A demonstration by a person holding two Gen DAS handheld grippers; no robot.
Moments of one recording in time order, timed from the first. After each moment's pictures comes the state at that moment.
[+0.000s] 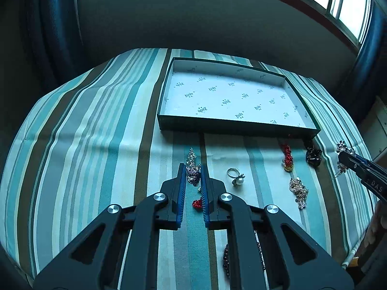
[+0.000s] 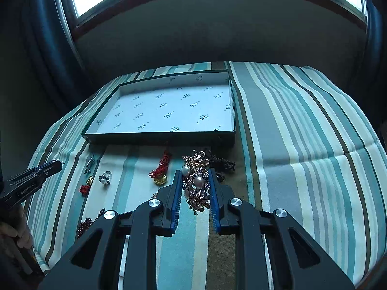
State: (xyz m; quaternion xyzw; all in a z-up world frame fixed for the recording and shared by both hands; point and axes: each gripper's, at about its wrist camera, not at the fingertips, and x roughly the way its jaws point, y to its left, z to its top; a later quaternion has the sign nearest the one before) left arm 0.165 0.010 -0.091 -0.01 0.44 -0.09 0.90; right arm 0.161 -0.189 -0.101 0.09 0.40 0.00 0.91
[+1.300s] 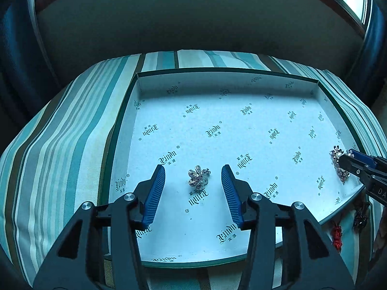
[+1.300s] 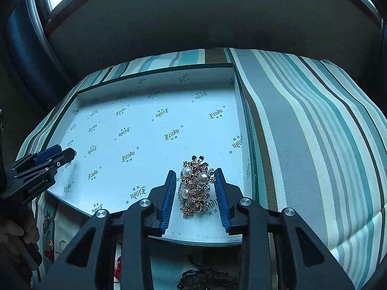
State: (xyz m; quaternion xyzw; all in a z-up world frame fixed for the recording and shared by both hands) left arm 0.330 -0.039 -0.149 0.05 0.44 -0.11 0.89; right arm 0.296 -0.207 -0.159 0.10 0.44 -0.02 0.89
